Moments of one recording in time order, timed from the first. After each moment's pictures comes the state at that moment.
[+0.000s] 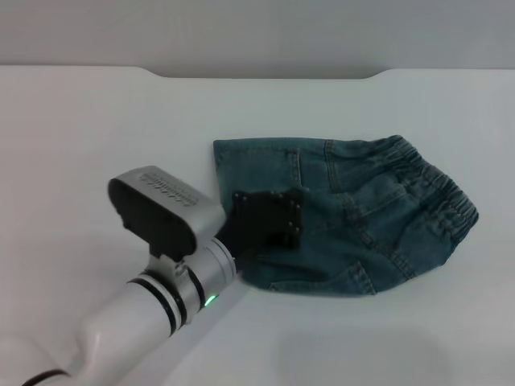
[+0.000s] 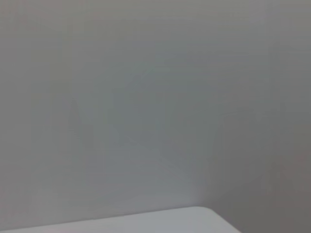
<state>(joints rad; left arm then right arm) -0.36 -2.06 -0.63 -0.85 2.44 0.49 0.02 -0.01 2.09 1.84 0.35 -0.03 1.14 -2.88</state>
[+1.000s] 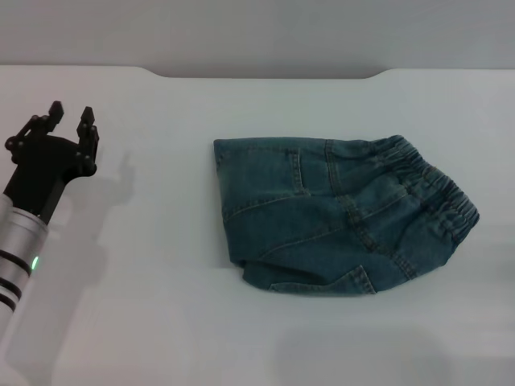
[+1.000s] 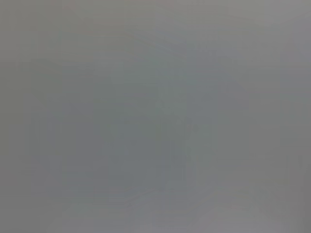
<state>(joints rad) -0.26 -2.07 -1.03 -0.49 2.53 1.00 0.09 0.00 2.09 1.77 0.31 -0.16 1.34 -2.89</state>
